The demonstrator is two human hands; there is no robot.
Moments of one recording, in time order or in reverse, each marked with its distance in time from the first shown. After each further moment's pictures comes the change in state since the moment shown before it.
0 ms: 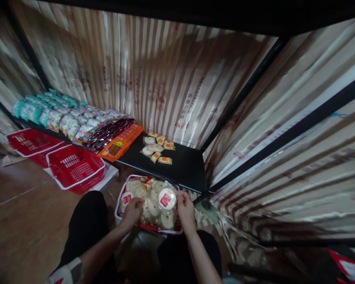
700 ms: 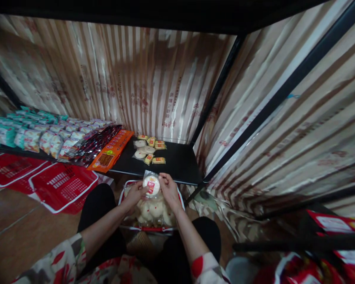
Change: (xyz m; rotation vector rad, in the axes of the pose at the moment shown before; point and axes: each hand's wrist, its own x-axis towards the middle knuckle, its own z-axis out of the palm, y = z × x) left_hand 0.039 0.085 -0.022 -0.547 -0.365 -0.019; right_hand 0.026 -0.037 0.056 0.167 -0.124 -0.046
